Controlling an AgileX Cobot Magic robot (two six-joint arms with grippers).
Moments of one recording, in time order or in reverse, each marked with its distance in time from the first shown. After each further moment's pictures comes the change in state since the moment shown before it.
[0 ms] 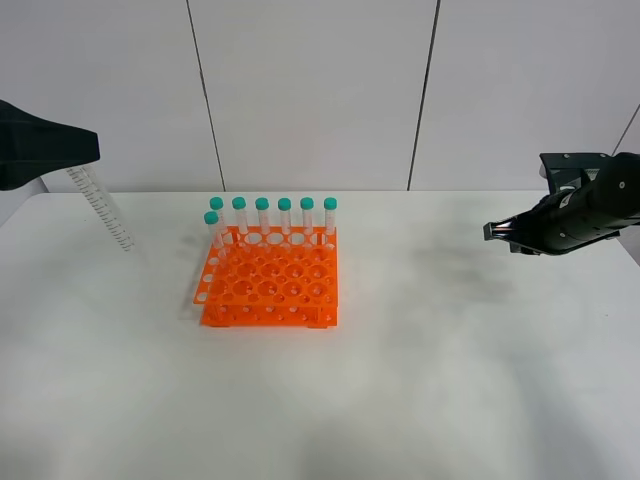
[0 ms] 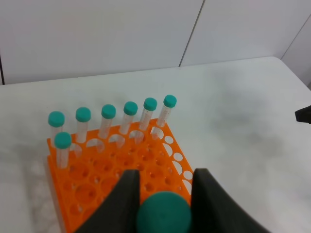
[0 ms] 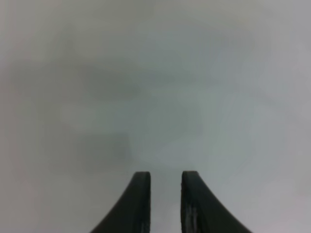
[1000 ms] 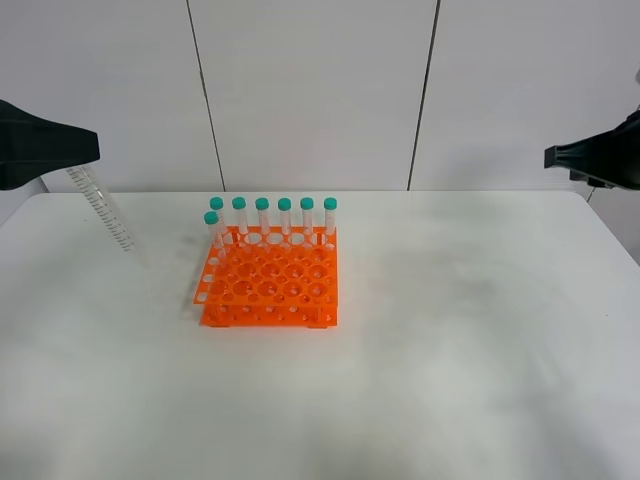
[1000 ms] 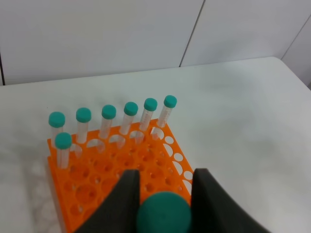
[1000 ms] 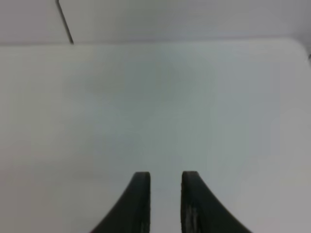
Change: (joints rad) left arm 0.000 0.000 0.000 0.000 -0.001 0.003; right arm -0.040 -0.391 0.000 -0.004 0.118 -0.001
